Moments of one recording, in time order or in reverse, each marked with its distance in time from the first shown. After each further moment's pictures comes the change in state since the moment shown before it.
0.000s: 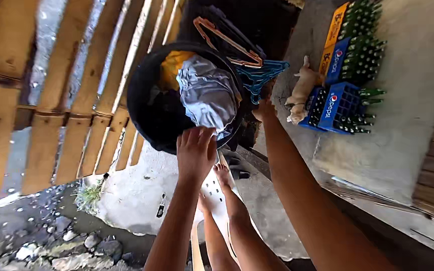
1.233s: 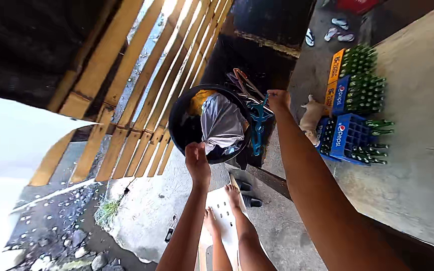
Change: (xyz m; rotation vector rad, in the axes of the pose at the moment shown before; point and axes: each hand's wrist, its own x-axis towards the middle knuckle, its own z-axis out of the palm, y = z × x) left_hand -0.006 0.022 -0.044 -0.879 0.496 -0.593; right_hand -0.076 -0.091 -0.139 0.384 0.307 -0.235
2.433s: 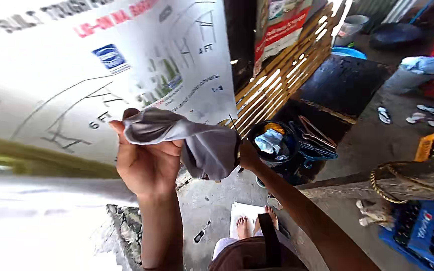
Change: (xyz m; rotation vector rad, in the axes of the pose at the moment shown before) left_hand -0.299 0.408 -0.306 -0.919 -0.302 0.790; right_hand -0.475 -0.177 -0.017 -0.088 -0.517 -1.023
